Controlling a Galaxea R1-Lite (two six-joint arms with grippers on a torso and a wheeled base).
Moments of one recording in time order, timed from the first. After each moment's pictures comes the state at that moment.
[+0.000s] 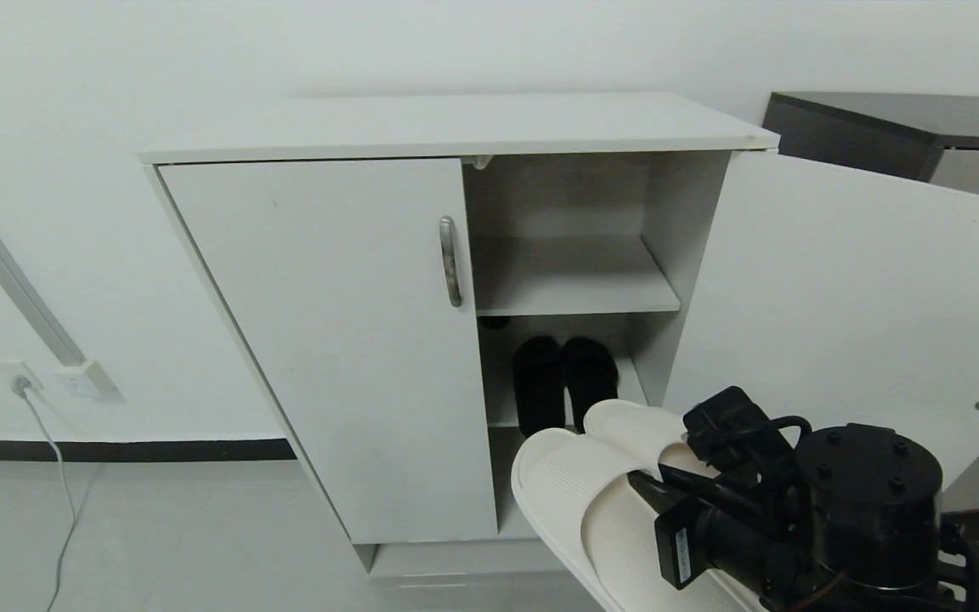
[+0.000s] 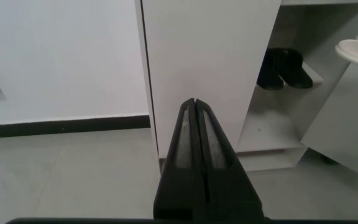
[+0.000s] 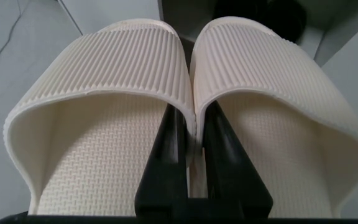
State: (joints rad) left arm 0.00 0.00 0.00 0.00 -0.02 0.01; right arm 0.88 1.68 -0.46 -0.92 -0.31 0.10
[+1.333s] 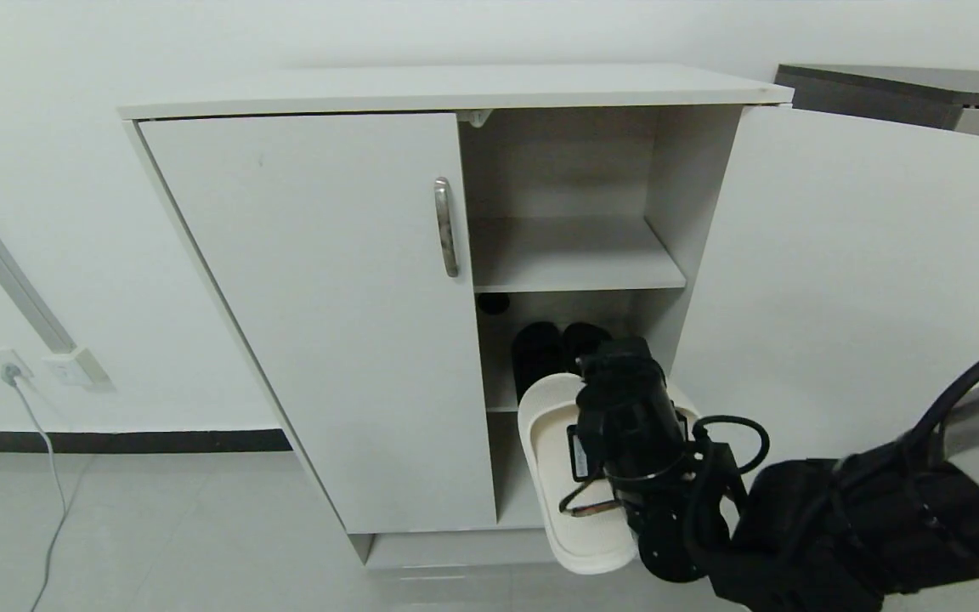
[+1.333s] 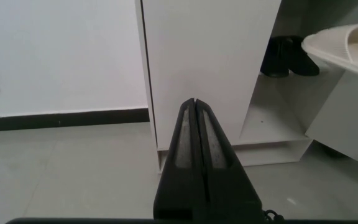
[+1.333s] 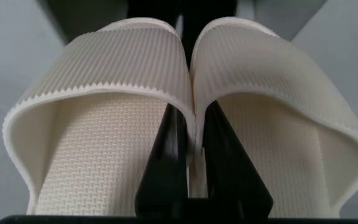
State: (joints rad) left arm 0.00 0.00 0.00 0.00 -0.02 0.01; right arm 0.92 1.98 -1.02 -0.51 -0.80 0.29
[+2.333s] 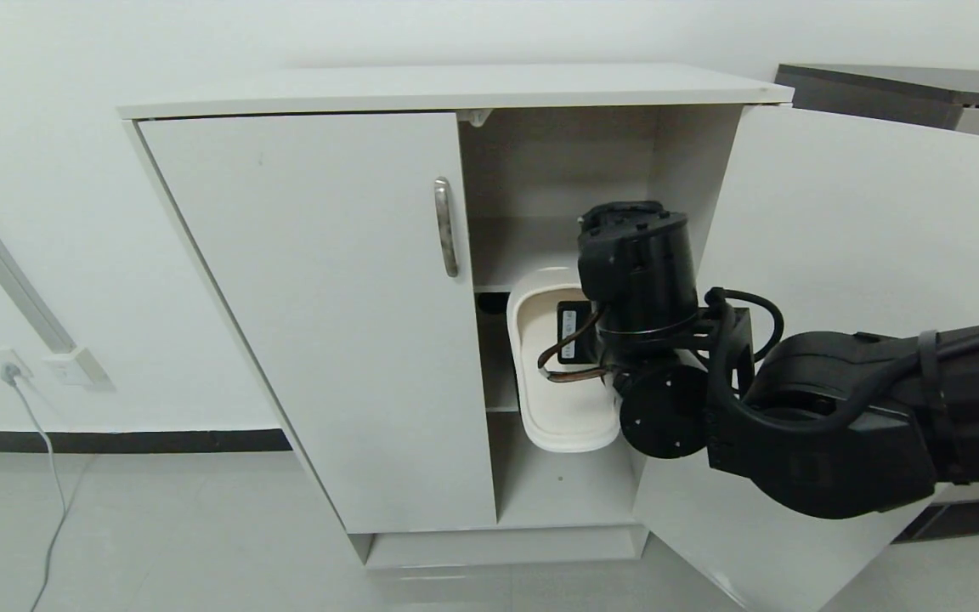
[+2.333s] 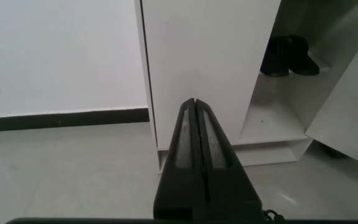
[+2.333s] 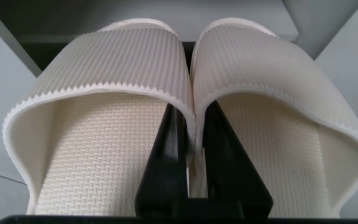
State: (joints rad) left arm 0.00 0.00 0.00 0.00 -0.02 0.01; right arm 0.91 1.92 -1.36 -0.32 -0.89 0.23
